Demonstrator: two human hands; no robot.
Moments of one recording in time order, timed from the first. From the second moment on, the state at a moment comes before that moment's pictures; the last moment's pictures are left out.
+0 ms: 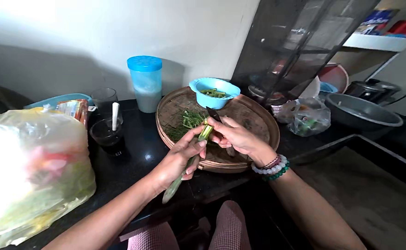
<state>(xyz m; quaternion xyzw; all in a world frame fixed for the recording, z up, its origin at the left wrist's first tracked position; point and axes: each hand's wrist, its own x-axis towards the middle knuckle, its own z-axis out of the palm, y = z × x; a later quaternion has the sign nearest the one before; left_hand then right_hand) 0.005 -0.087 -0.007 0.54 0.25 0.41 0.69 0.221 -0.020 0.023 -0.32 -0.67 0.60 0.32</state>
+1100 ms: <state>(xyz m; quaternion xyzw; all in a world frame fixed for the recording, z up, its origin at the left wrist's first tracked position) 0.015 -0.085 -0.013 0.34 0.31 0.49 0.74 0.190 -0.024 0.023 -0.31 -0.90 -0.03 0.31</state>
